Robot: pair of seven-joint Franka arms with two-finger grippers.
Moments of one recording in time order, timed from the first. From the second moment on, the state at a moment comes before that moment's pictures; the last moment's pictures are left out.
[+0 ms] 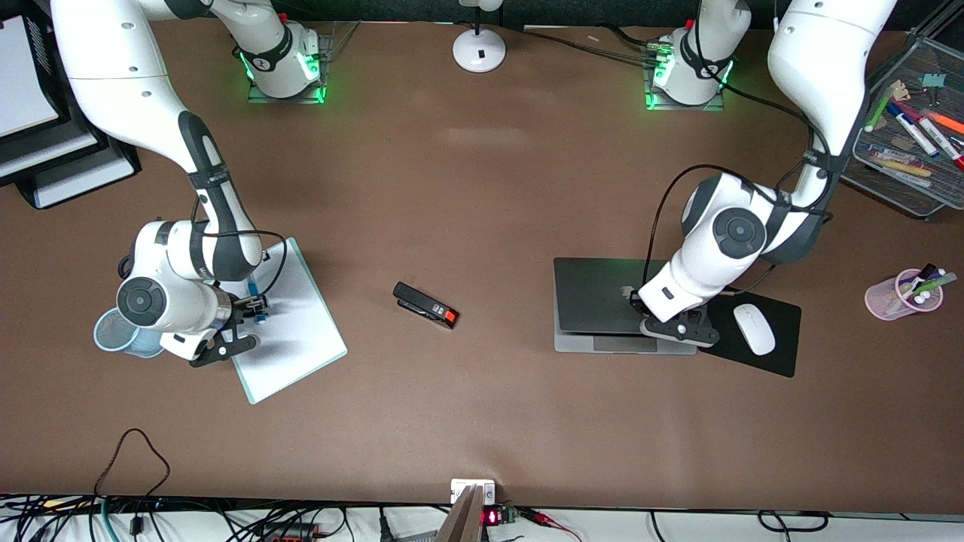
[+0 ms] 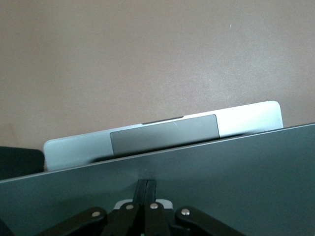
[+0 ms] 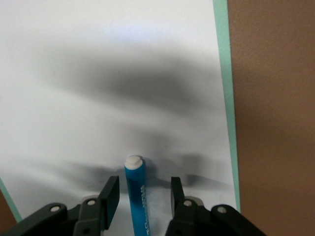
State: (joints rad) left arm 0.00 0.55 -0.30 -1.81 0.20 2.43 -0.23; right arm 0.14 0.72 -0.09 -1.62 0.02 2.17 -0.29
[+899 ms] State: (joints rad) left arm -0.01 0.73 -0.30 -1.73 0.28 2.52 -0.23; right arm 0.14 0.72 -0.08 -1.62 0.02 2.17 -0.29
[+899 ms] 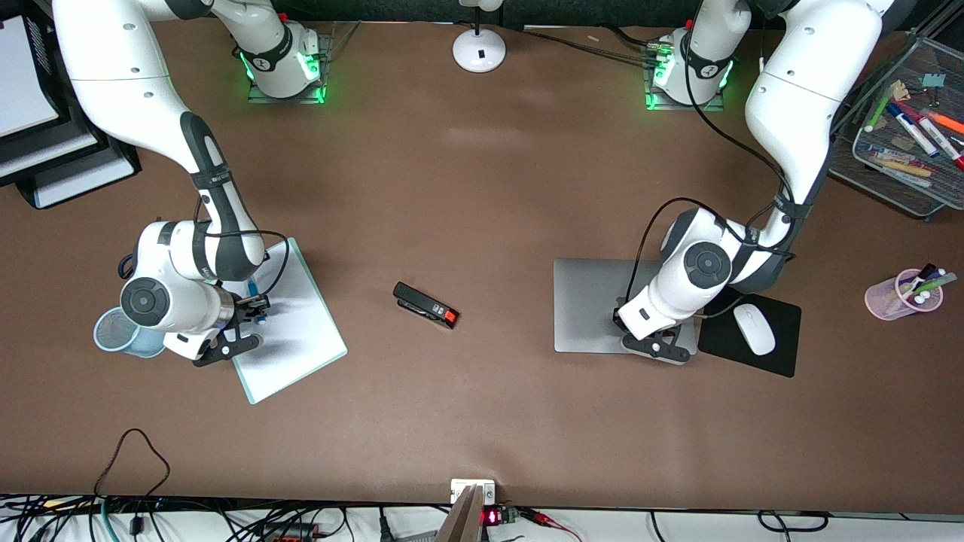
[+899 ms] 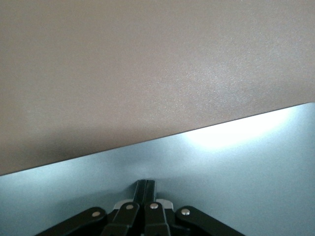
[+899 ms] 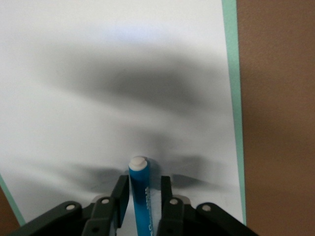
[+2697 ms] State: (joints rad) left arm -0.01 0.48 -0.34 -1.69 0.28 2.09 -0.22; right arm 0.14 0.54 -0.06 -1.53 0.02 2.12 -0.30
